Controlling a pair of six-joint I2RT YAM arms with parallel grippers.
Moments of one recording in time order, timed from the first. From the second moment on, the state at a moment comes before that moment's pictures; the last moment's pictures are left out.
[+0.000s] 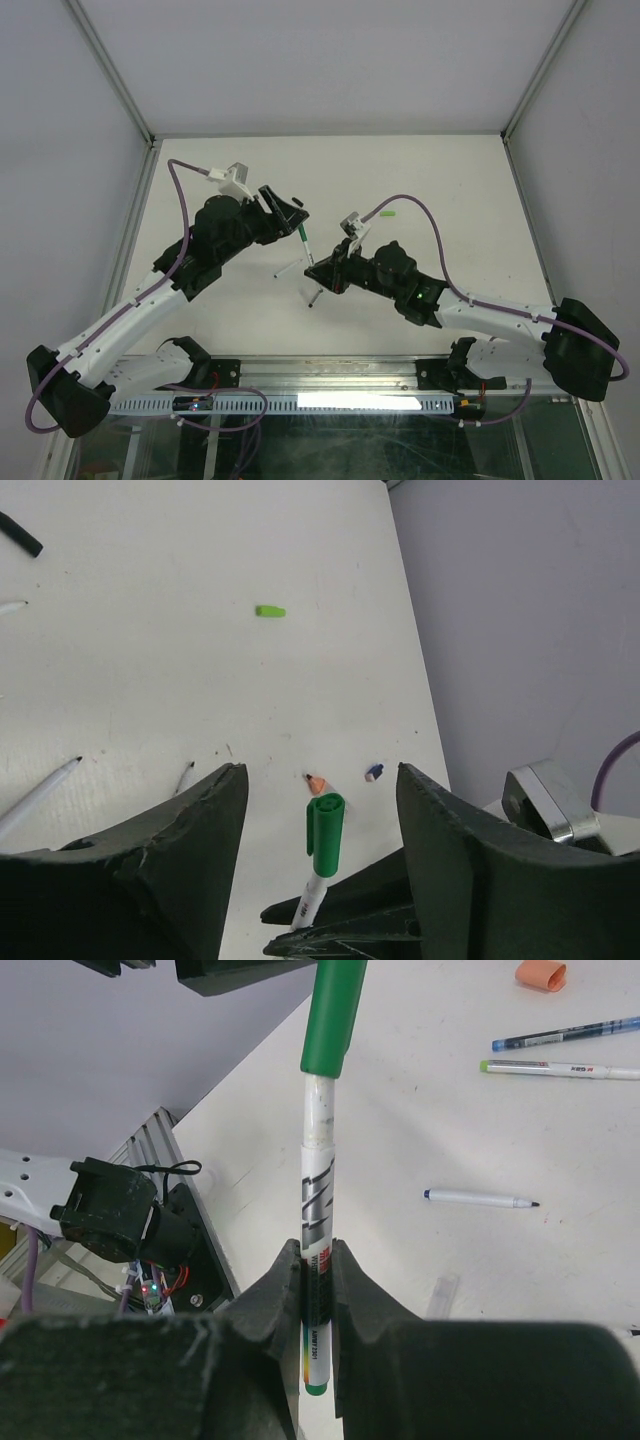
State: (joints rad) left arm -0.67 0.99 0.91 -0.21 -0.05 -0.88; right arm 1.02 1.14 0.57 0.43 -0.09 0.49
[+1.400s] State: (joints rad) left arm -0.65 1.02 0.91 -0.15 0.03 -0.82; right arm 1.02 1.22 0.77 0.22 -0.05 0.55
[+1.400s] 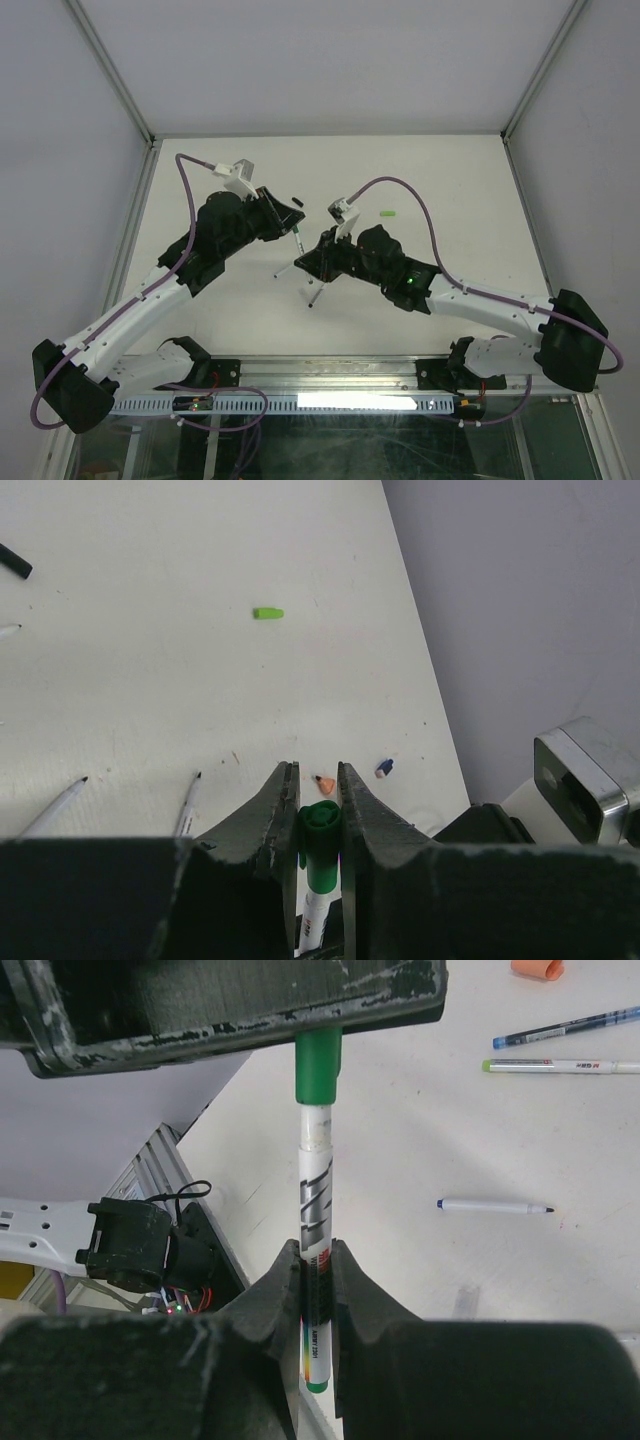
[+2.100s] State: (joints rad) left arm -0.64 1.02 0.88 -0.12 -0.01 -0.78; right arm 0.99 1.31 0.88 0.15 -0.07 0.56
